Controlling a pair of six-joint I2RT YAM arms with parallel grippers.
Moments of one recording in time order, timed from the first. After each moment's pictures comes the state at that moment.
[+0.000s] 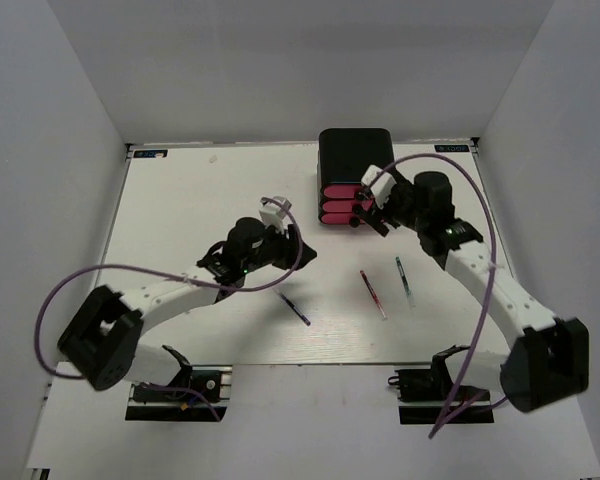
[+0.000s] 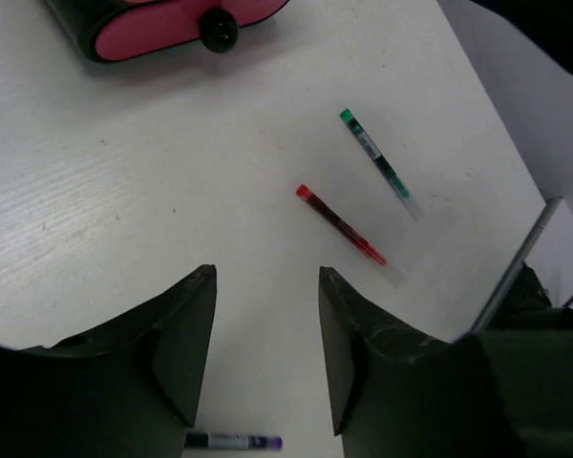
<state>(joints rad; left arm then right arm) -0.70 1.29 0.67 0.27 0.20 -0.46 0.35 1.28 0.99 -0.17 -0.31 -0.71</state>
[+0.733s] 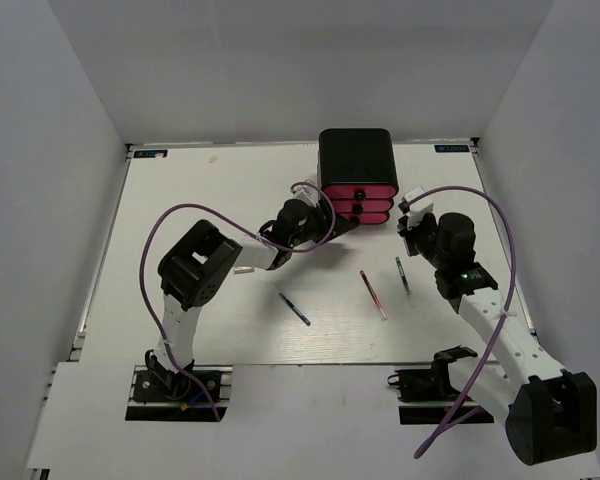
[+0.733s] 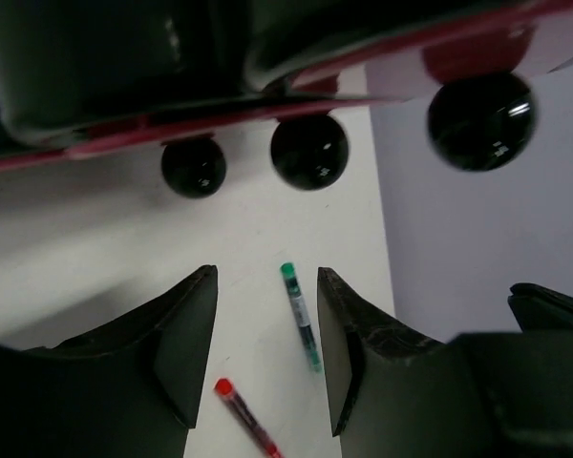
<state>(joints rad) -0.71 2.06 1.11 0.67 0.22 -1.03 0.24 0.95 0.58 0.03 -0.21 -0.35</state>
